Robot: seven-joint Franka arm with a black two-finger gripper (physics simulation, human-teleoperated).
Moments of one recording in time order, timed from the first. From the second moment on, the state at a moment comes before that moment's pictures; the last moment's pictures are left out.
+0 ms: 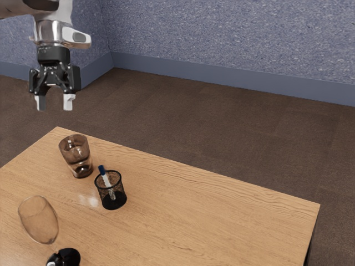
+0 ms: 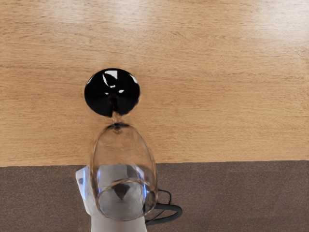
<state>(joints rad) -0.16 0.11 0.35 -1.38 -0.16 0.88 0.07</state>
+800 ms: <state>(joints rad) -0.07 0.47 0.28 -1.62 -0.21 1.53 0.20</state>
